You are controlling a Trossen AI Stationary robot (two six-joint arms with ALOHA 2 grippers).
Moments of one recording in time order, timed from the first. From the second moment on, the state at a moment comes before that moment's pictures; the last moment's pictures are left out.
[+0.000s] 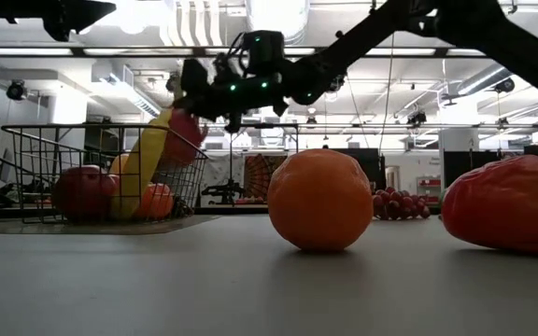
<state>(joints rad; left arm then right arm) -0.03 0.19 0.39 0.10 -0.45 0.24 -0.33 2.31 1.78 0.55 -0.05 0.20</state>
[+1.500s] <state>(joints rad) -0.03 0.18 0.38 0.10 -0.45 0.24 -0.35 2.10 1.96 -0.30 0.00 0.18</state>
